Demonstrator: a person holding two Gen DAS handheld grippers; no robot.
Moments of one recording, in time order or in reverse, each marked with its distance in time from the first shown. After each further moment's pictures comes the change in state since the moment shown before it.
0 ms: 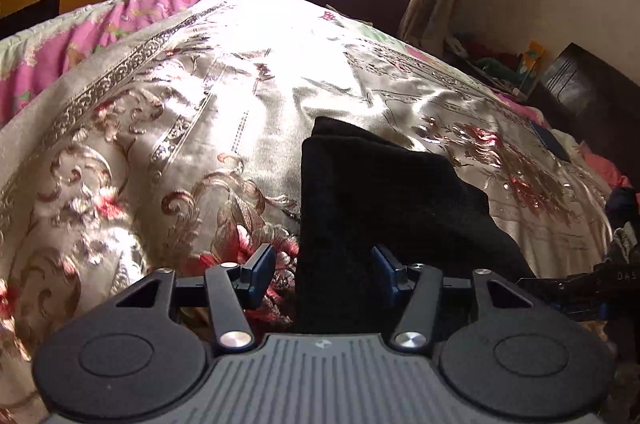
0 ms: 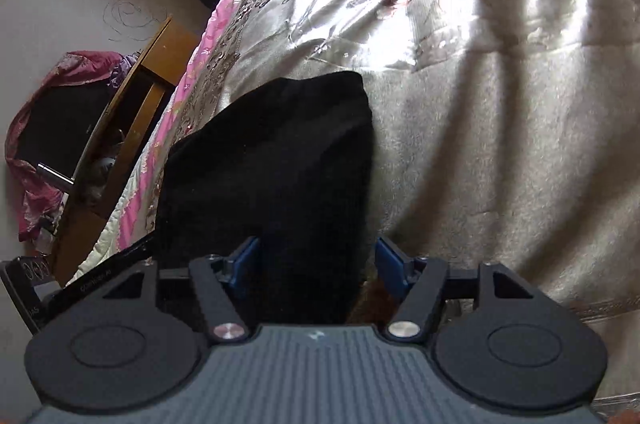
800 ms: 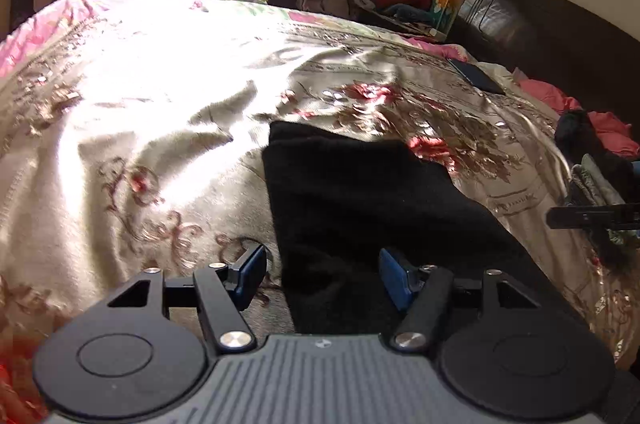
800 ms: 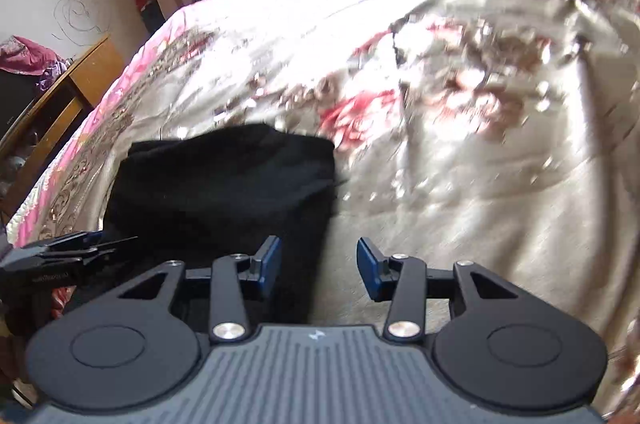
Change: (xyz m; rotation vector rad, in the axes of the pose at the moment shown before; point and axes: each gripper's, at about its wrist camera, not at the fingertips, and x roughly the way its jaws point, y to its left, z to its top) left arm 0.075 -0.162 0.026 0.282 0.049 -0.116; right arm -0.151 -0.043 0.045 -0.276 -0.260 -0.351
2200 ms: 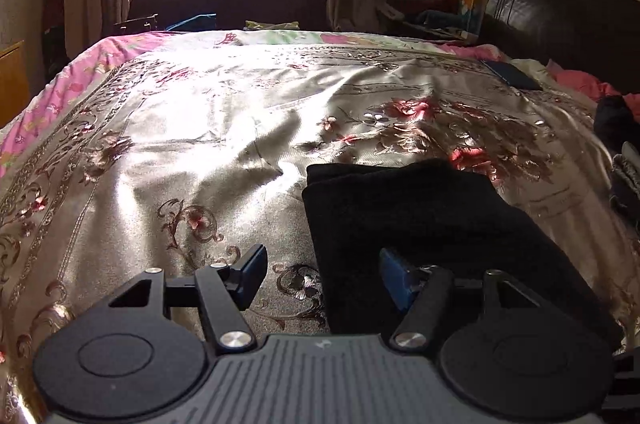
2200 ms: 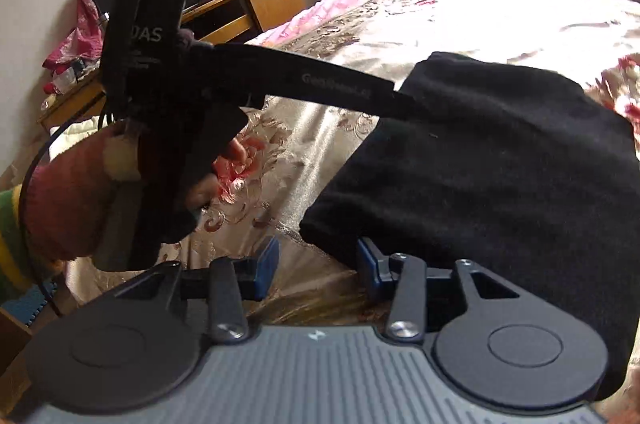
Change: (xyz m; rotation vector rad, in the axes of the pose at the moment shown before) left arm -0.007 -0.005 0.008 0.086 -0.043 0.148; right arm 0.047 0.159 -0.076 -0.310 0.104 0.358
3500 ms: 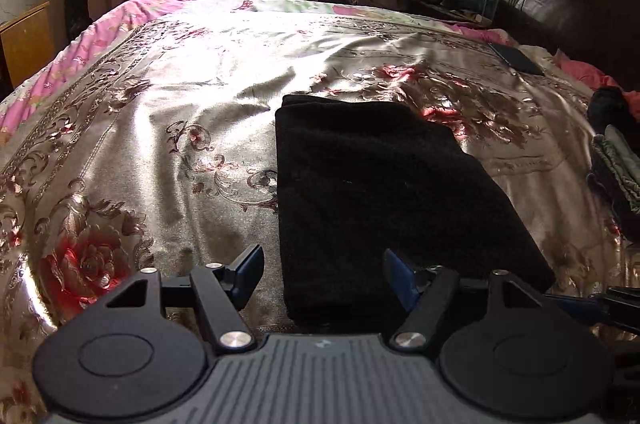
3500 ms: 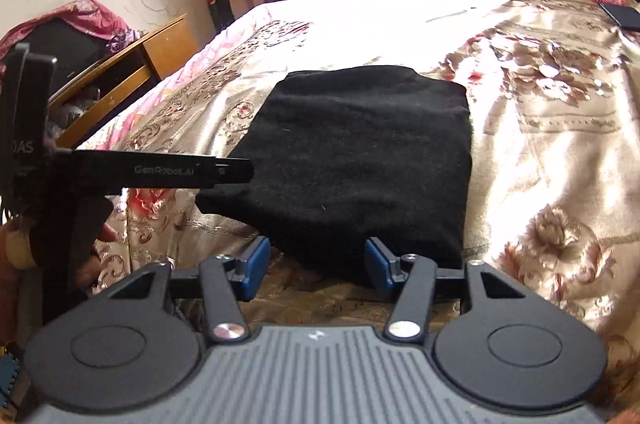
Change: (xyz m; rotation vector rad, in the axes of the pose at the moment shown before) left arm -0.068 -0.048 -0.046 -0.087 0.098 0.044; right arm -0.086 -0.019 -0.055 0.251 -0.099 -0.294
